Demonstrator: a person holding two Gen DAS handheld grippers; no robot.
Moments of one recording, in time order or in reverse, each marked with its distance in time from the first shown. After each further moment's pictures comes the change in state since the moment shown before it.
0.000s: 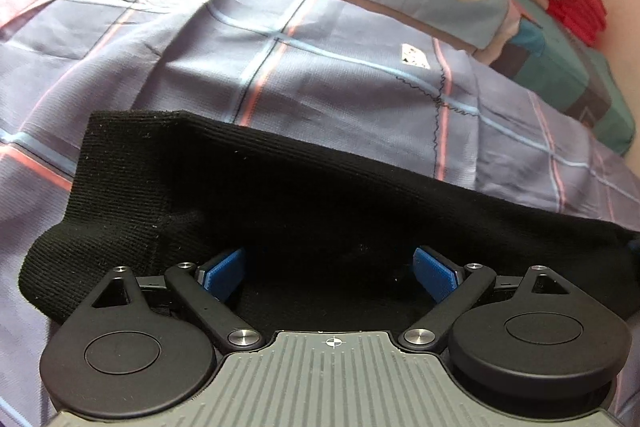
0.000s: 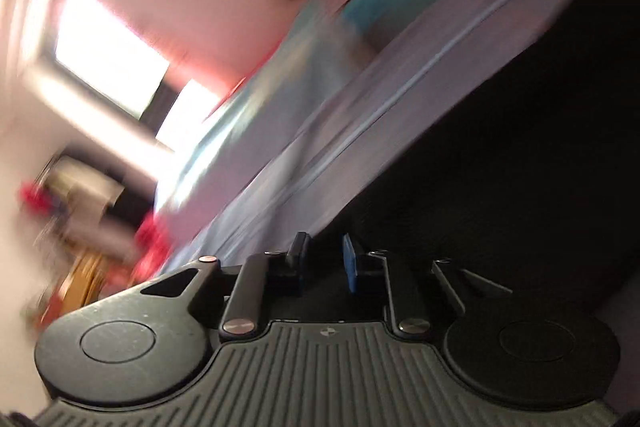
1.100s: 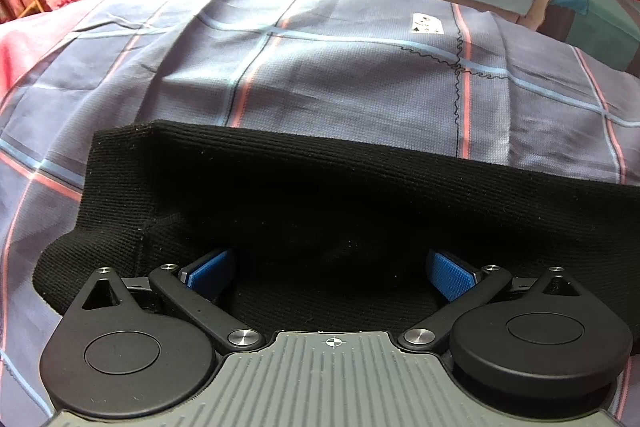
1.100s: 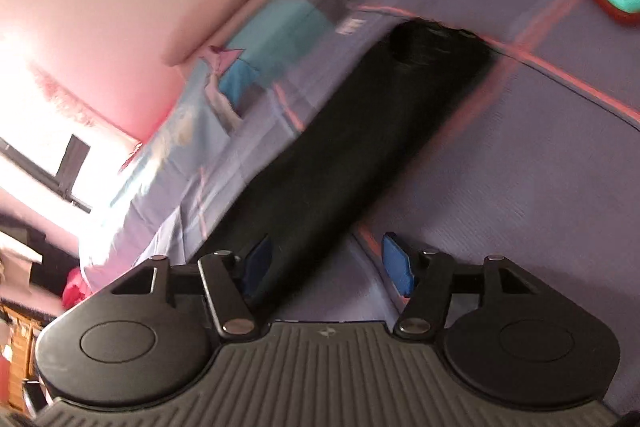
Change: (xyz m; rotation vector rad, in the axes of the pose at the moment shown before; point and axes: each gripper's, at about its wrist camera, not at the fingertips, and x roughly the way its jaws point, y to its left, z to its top) left arm 0.025 -0.046 -0.007 0.100 0.003 0.255; right arm -0.057 -0.013 0.009 0.068 -0.074 -0.256
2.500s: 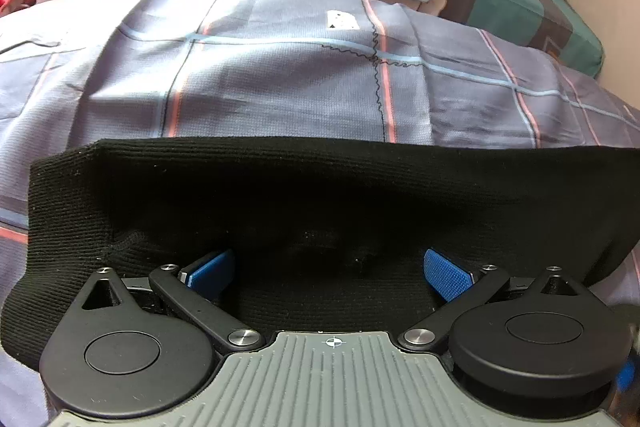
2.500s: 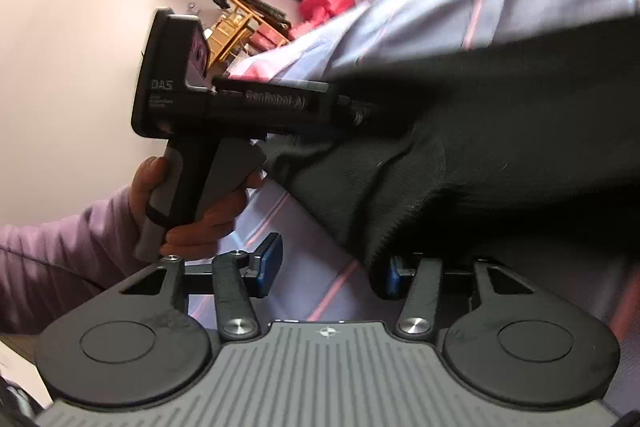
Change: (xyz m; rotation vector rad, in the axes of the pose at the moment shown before) left arm -0.004 0.020 0.001 0.141 0.009 -0.312; right arm 0.084 0.208 -0.224 -0.535 0.666 0.669
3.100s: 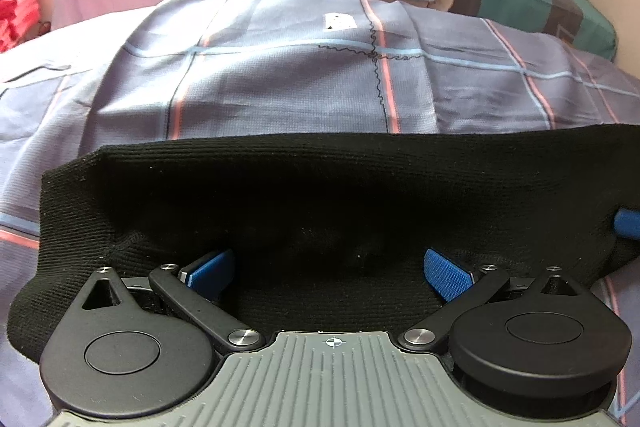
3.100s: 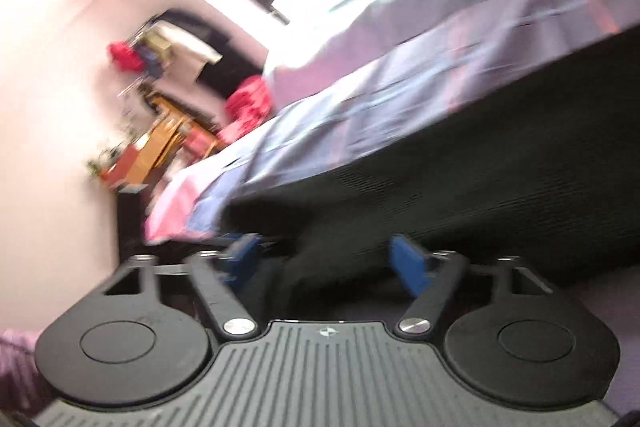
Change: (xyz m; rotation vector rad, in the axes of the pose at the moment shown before) left arm 0.004 -0.017 -0.013 0.063 -0.046 0.112; right arm -0.113 -0.063 0.002 0.161 -0.260 -0.177
